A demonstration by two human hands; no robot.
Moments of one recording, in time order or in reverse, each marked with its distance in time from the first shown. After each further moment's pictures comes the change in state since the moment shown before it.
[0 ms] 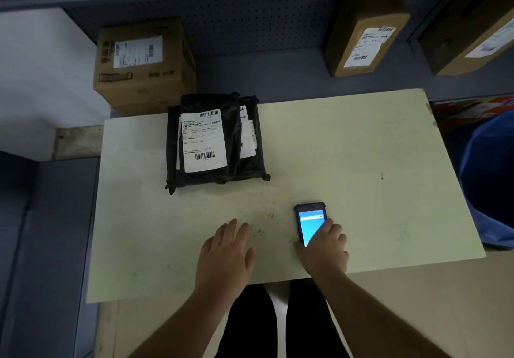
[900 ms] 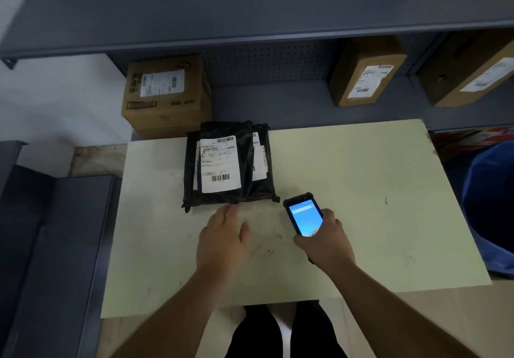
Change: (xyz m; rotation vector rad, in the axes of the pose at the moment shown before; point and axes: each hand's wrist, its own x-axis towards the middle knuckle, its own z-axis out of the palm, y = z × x) left_hand 0.036 -0.013 -0.074 -0.253 0.245 -0.138; right_hand -0.009 -0.044 -0.081 0.347 -0.056 -0.130
